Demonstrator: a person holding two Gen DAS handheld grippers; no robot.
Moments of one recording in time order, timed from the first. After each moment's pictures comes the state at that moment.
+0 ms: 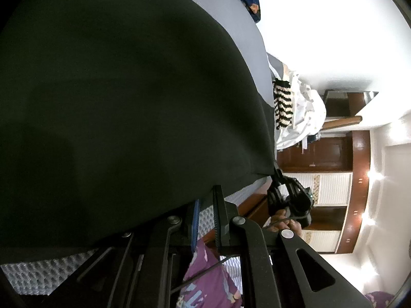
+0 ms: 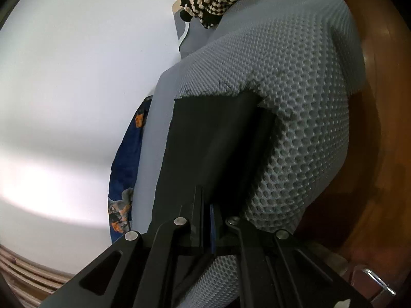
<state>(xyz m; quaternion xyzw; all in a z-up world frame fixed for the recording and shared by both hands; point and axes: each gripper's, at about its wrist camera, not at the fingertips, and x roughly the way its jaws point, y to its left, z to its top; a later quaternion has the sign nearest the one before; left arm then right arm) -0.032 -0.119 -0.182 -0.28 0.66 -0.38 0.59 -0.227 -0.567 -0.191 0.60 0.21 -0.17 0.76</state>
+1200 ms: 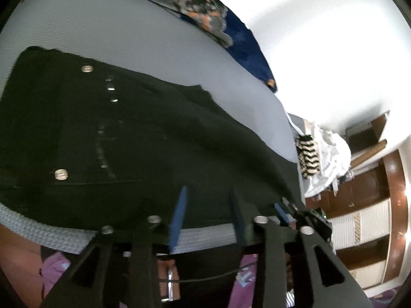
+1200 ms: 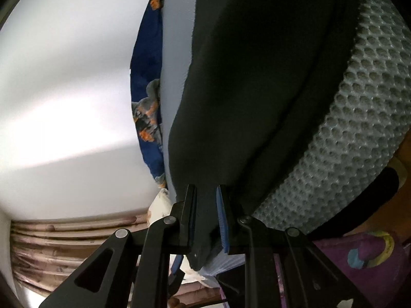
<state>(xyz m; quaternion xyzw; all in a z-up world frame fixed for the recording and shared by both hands) -0.049 0.037 -0.104 -0.25 0.54 -0.27 0.76 -0.150 -0.405 -0.218 0.68 0.34 0.04 0.66</state>
